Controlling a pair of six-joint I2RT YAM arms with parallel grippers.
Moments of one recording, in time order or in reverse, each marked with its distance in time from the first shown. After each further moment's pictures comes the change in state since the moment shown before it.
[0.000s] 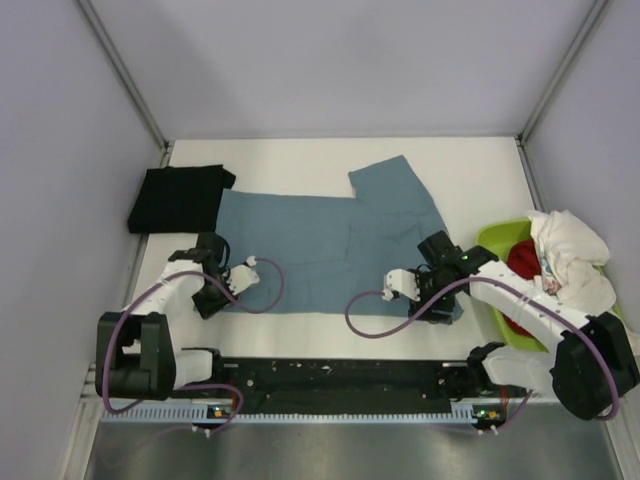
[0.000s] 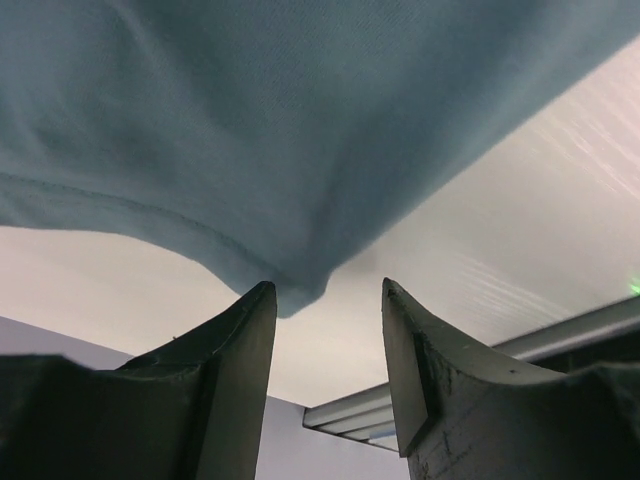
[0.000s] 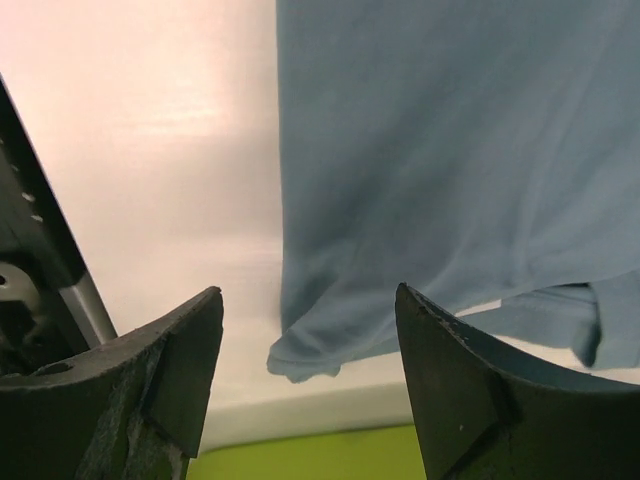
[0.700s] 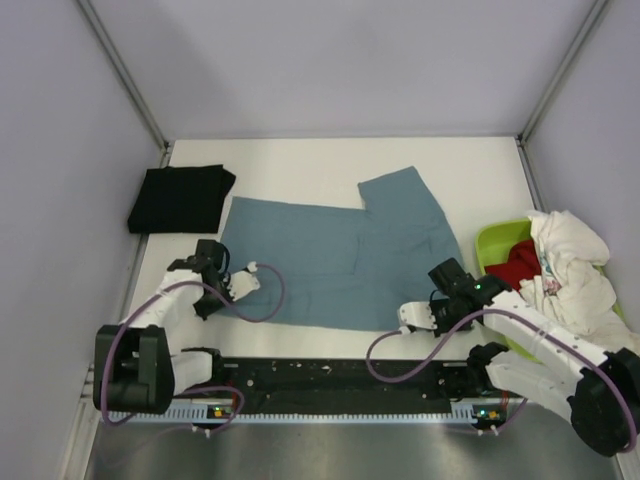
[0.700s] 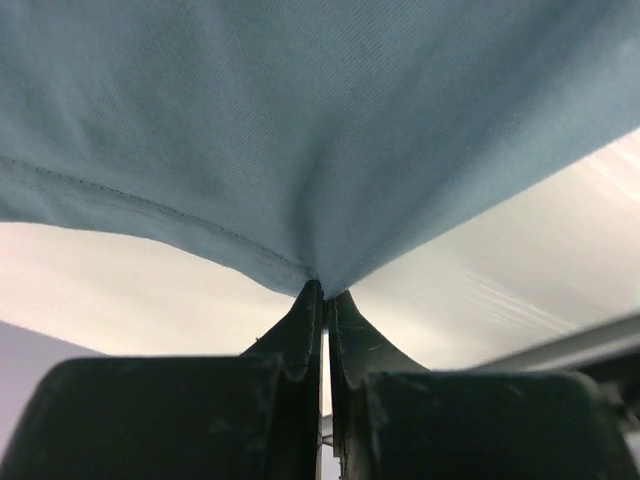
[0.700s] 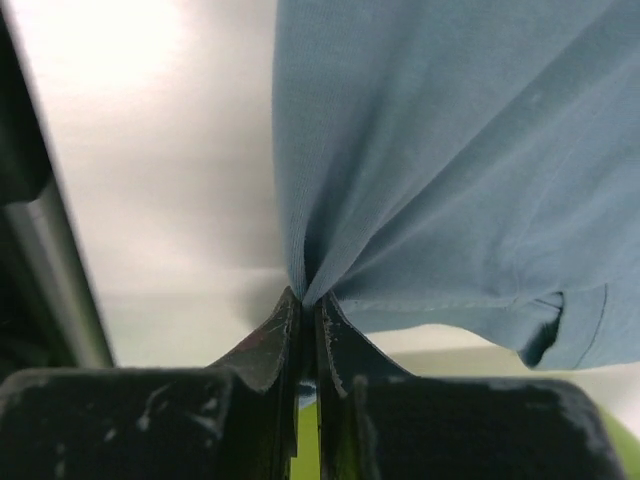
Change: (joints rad) left arm -0.001 -0.045 -0.100 0.132 -0.035 0.027; right arm 0.032 -0.182 -0.259 0.045 0.196 -0.233
